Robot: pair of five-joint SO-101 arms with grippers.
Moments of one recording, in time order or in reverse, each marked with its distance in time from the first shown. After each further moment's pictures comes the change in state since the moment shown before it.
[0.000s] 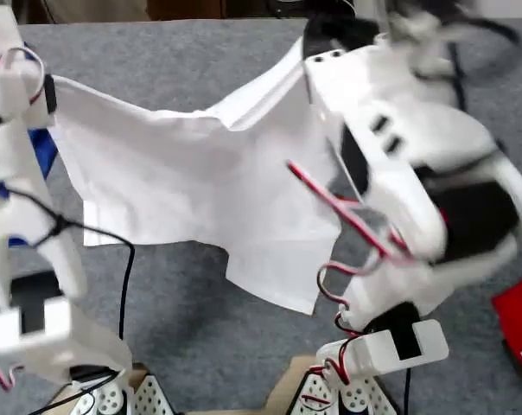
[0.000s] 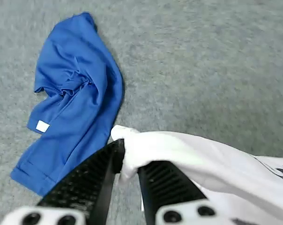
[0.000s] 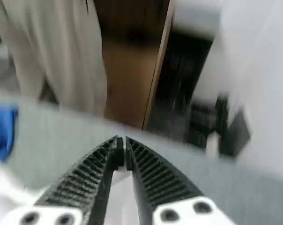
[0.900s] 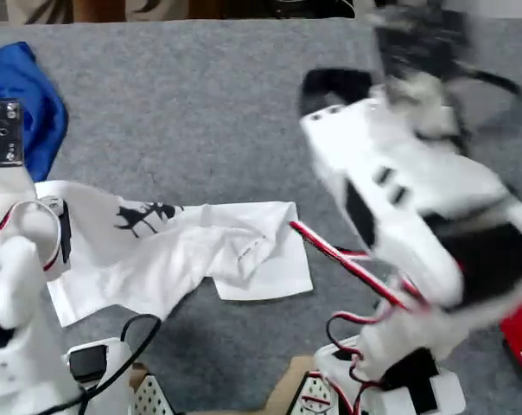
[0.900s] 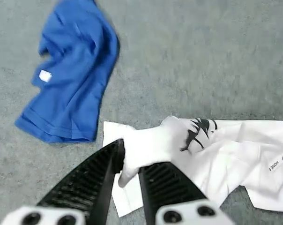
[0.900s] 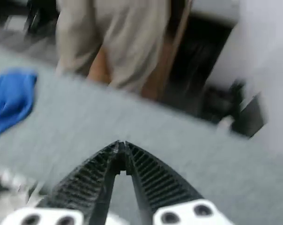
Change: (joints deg) left arm 0.3 -51.0 50.5 -1.1 -0.9; right arm -5.4 -15.3 28.6 5.6 2.4
